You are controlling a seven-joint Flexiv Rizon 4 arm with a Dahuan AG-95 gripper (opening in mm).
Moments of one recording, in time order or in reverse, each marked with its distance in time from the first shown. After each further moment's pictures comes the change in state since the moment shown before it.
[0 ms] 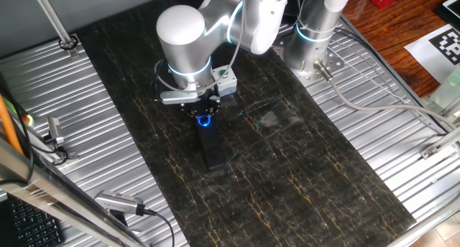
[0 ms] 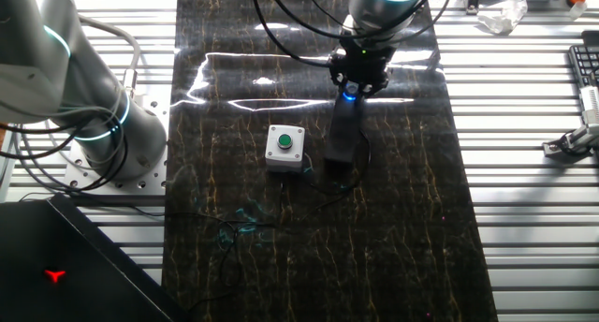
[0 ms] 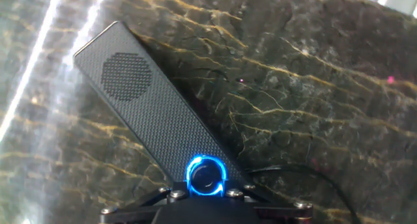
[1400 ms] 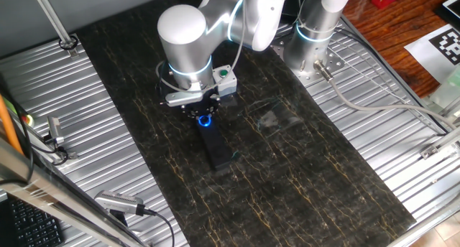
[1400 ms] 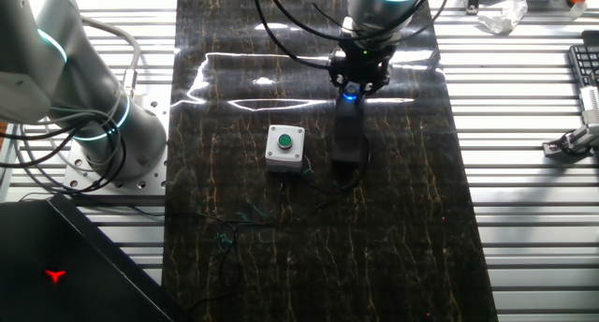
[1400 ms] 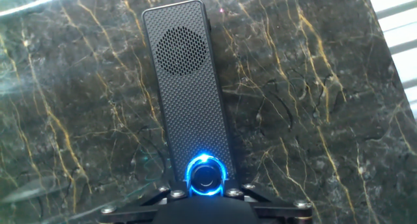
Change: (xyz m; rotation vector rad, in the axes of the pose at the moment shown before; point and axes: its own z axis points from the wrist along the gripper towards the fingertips) arm 0.000 0.000 0.000 0.005 0.000 -0.138
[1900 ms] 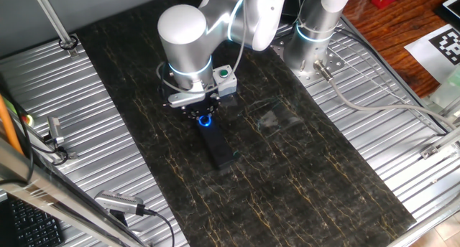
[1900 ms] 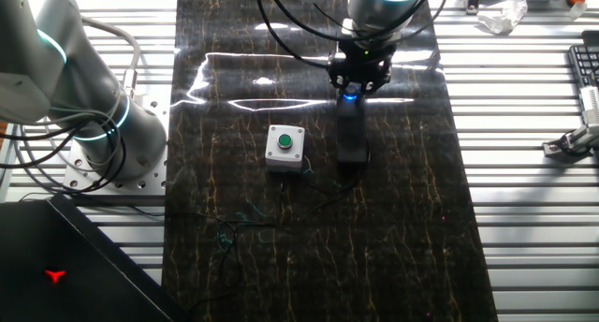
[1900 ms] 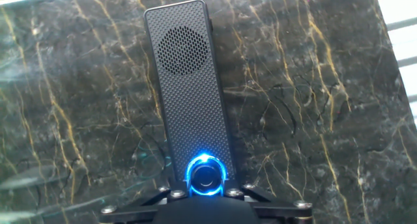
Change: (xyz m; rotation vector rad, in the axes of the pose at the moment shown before) arm 0.000 0.000 0.000 0.002 0.000 -0.085
